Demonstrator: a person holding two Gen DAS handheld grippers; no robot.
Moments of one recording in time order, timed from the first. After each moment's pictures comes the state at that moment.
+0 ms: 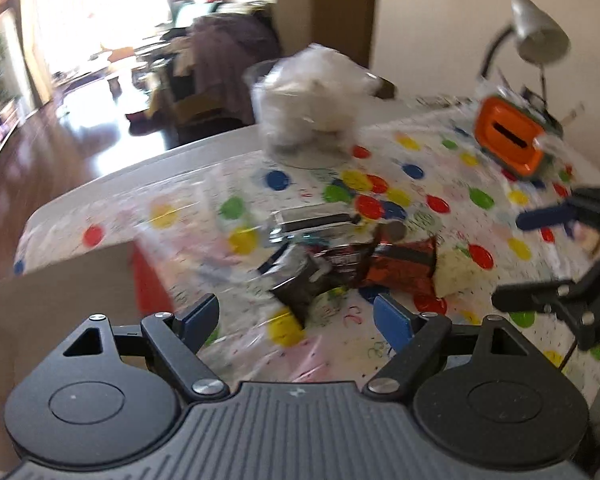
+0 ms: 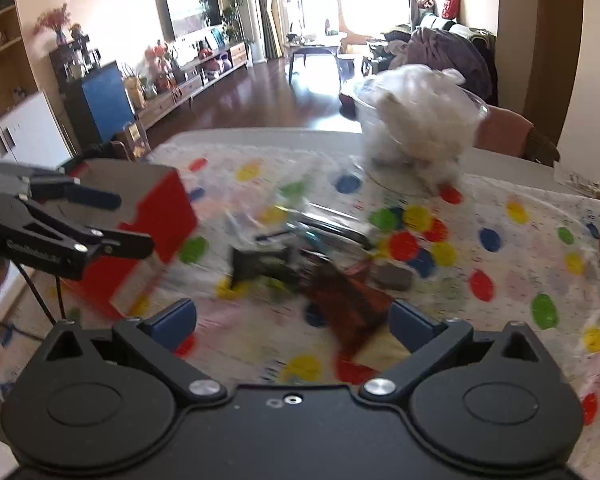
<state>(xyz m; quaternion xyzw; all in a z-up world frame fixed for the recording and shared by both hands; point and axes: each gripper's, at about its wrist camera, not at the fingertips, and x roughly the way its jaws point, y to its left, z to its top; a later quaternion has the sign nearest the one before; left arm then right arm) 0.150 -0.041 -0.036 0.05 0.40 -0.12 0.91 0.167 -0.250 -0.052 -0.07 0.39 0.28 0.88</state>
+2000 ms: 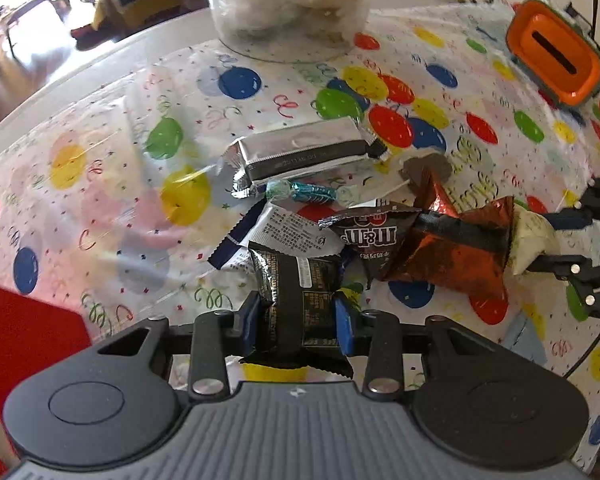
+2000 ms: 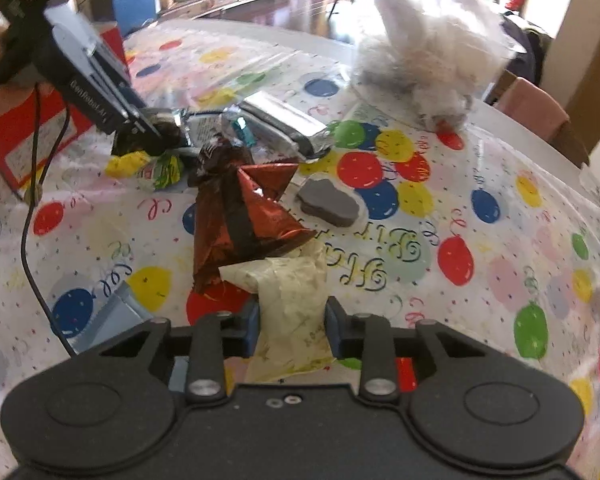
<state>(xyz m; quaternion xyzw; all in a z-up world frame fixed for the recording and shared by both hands) 0.281 -0.062 -0.137 0.06 0.55 -0.15 0.82 0.236 -0.288 -0.152 -0.20 0.43 0.31 0.82</state>
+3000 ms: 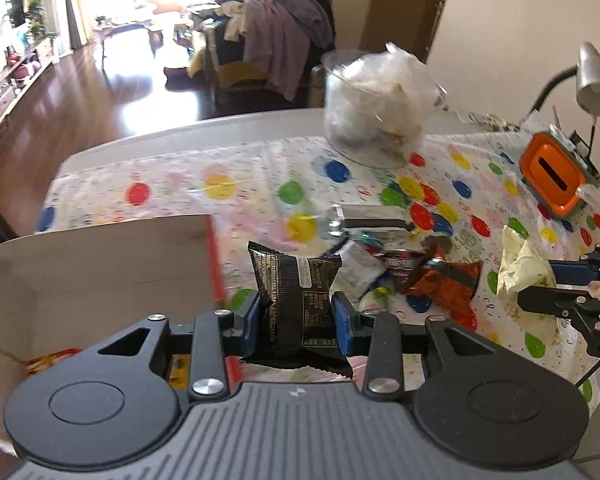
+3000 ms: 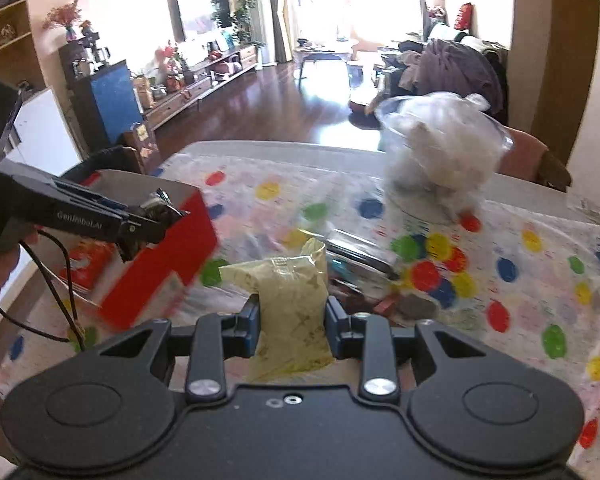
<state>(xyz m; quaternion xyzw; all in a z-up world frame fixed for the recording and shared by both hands) 0.159 0.037 -0.018 -0.03 0.44 -0.05 0.90 0.165 -0.197 -0.023 -0.07 0.38 0.29 0.88</state>
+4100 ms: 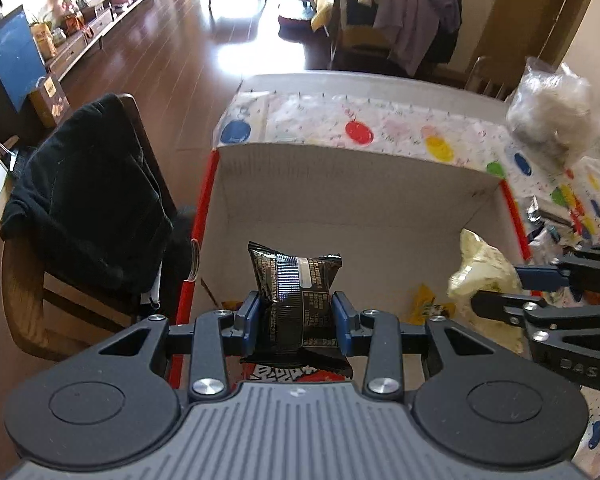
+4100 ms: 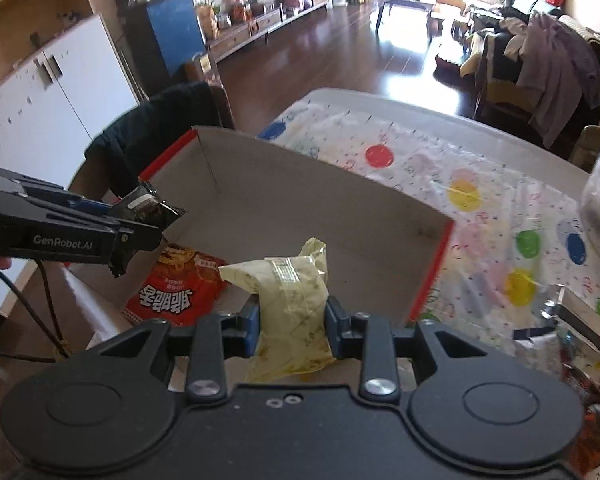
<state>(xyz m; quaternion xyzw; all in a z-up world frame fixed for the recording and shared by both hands) 0.138 0.253 -0.058 -0.08 0.50 0.07 0.86 0.194 0.078 -0.077 -0.13 0.46 0.36 0.80</state>
